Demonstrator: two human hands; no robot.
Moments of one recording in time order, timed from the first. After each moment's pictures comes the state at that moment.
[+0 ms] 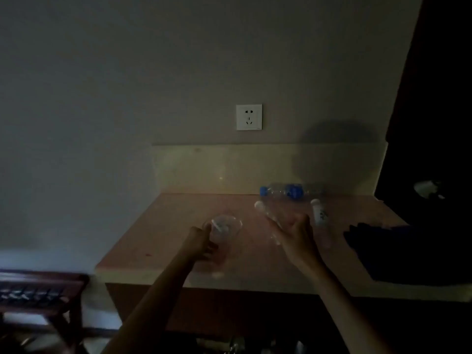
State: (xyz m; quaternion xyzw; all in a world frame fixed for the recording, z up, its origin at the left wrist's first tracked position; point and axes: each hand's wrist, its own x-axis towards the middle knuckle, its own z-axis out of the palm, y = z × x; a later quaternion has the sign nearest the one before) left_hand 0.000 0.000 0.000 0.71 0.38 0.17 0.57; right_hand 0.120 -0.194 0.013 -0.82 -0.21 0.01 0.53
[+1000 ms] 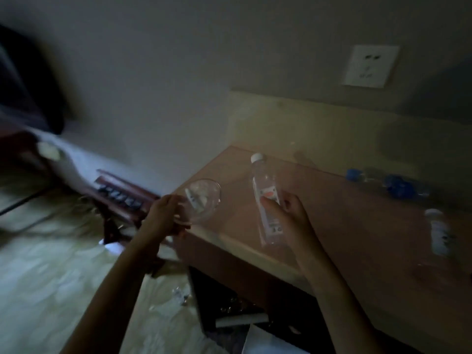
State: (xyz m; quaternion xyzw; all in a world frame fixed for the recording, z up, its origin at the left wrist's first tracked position) left_hand -0.142 0.056 0.005 0.59 0.51 0.34 0.52; right_hand 0.069 -0.074 0.006 -0.63 -0.33 0.34 0.61
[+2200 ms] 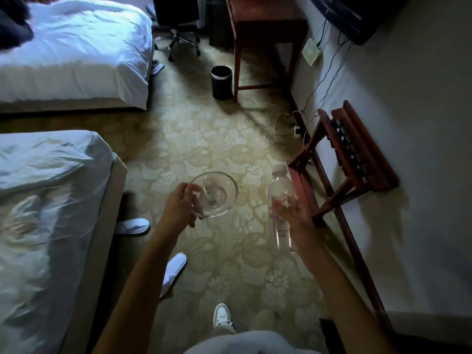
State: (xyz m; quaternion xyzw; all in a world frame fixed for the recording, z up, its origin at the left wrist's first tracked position) left_hand -0.727 0.098 -0.142 0.25 0.75 0.50 0.34; right_hand -0.493 0.195 -0.165 -0.47 -0.52 0.65 0.30
